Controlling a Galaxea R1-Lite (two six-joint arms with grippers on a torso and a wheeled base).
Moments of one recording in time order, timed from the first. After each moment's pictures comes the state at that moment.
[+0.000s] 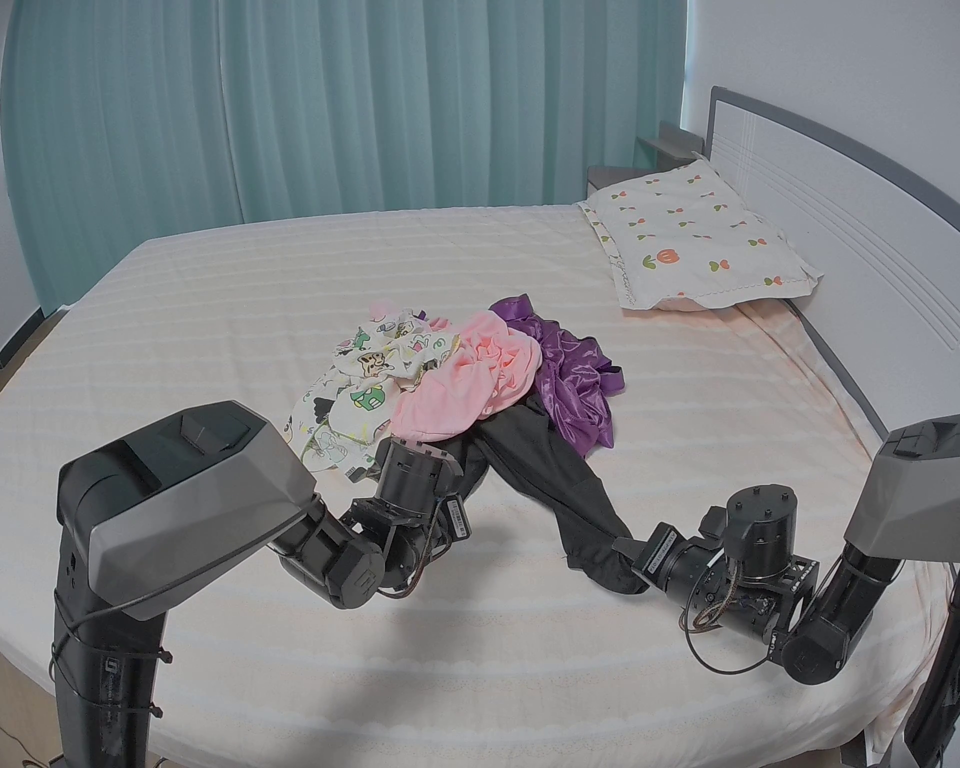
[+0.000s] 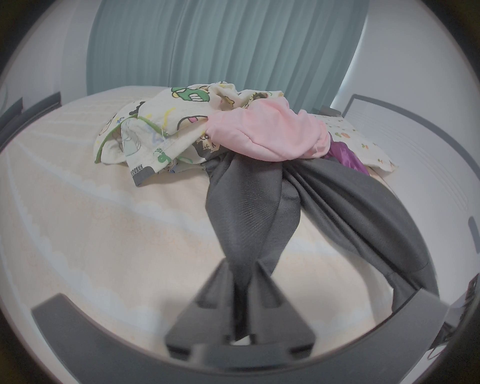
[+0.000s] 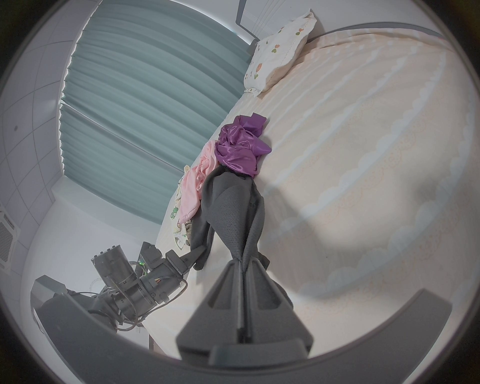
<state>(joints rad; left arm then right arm) -0.56 2.37 -1.15 -0.59 0.33 -0.60 0.55 2.09 -0.41 -1.31 -0.04 0.96</state>
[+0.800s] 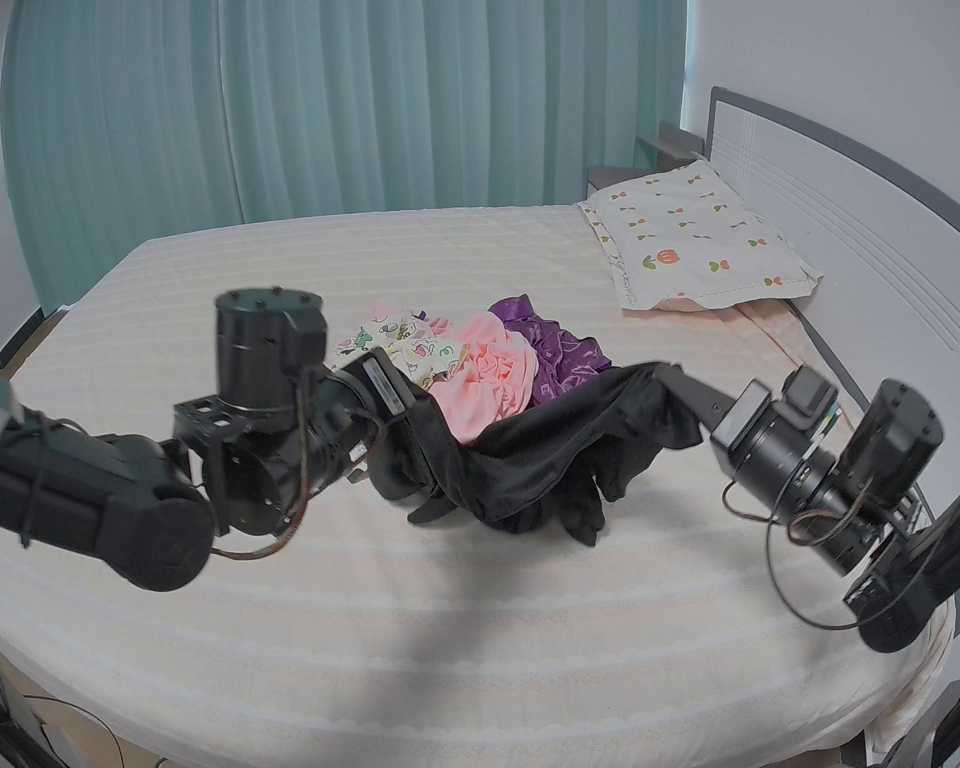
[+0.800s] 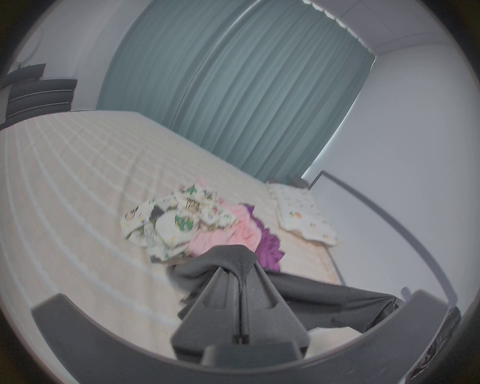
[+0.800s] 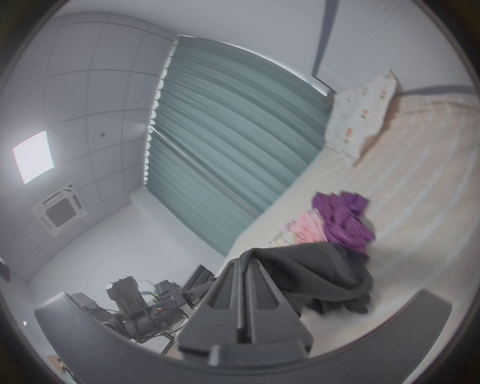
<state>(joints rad) -0.61 1.77 -0.94 -0.60 0.41 -0.67 0.55 1.76 -0.46 -1.50 0.04 0.81</state>
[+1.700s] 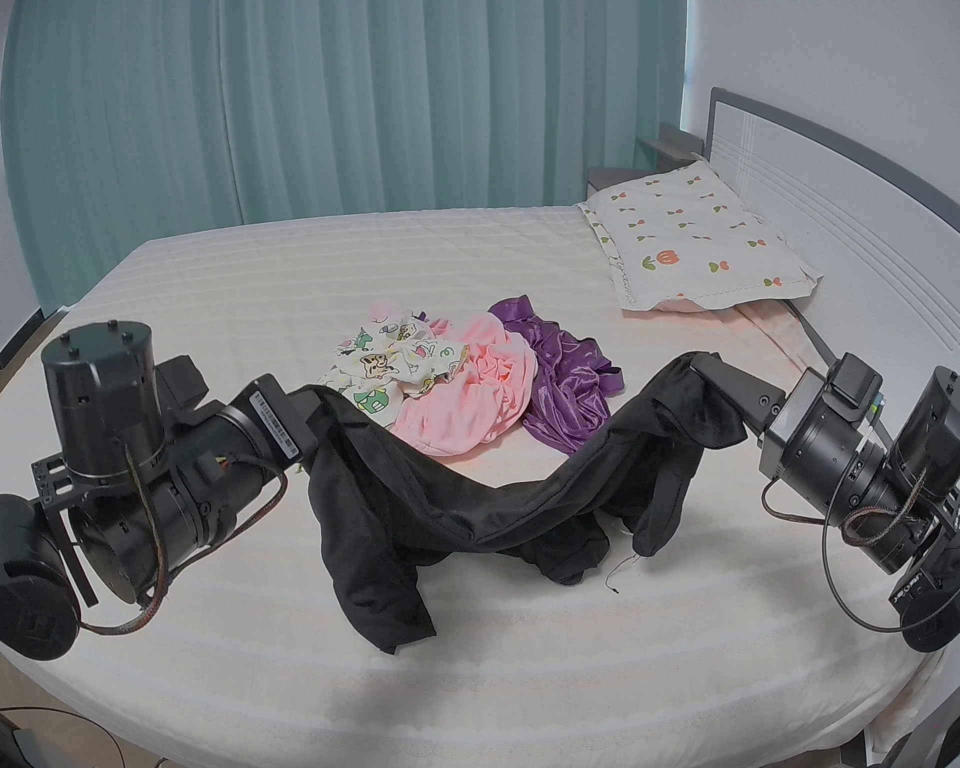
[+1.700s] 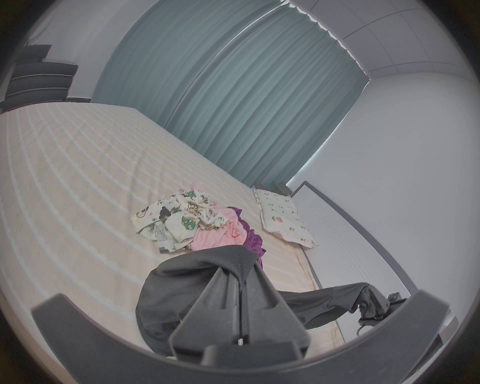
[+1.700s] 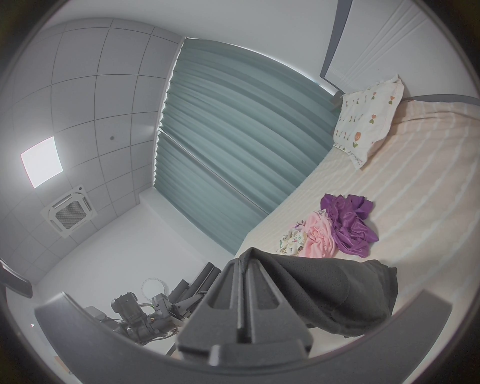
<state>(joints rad) -0.60 1.46 -0.66 -0.62 0.31 -0.72 0.52 1.59 -0.43 -1.37 0.11 0.84</state>
